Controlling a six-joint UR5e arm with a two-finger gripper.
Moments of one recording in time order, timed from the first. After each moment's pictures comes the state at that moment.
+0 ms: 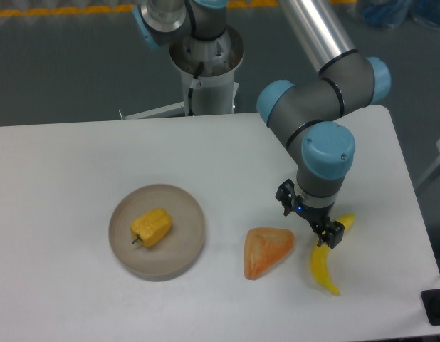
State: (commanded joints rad) arm 2.25 -2.05 -1.36 -1.22 1.60 1.33
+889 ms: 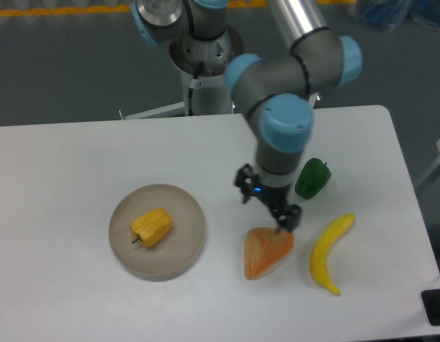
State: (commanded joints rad) arm 2.03 -1.91 -1.53 -1.23 1.49 1.05
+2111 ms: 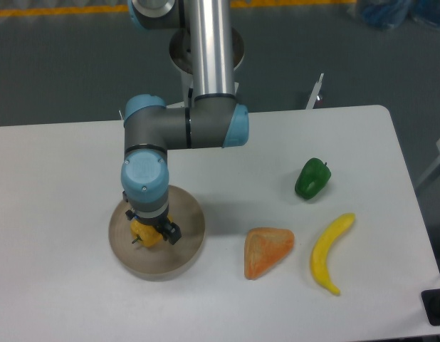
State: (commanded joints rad) arm 1.82 -2.07 -1.54 -1.22 1.49 0.77
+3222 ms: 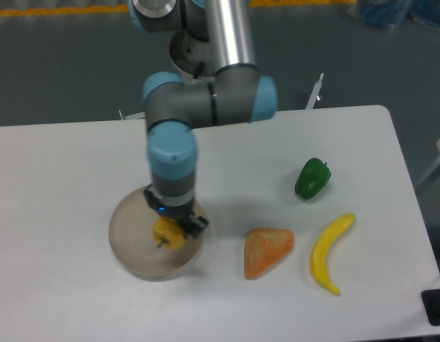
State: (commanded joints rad) arm 2.06 -1.97 -1.39 -1.23 1.52 0.83
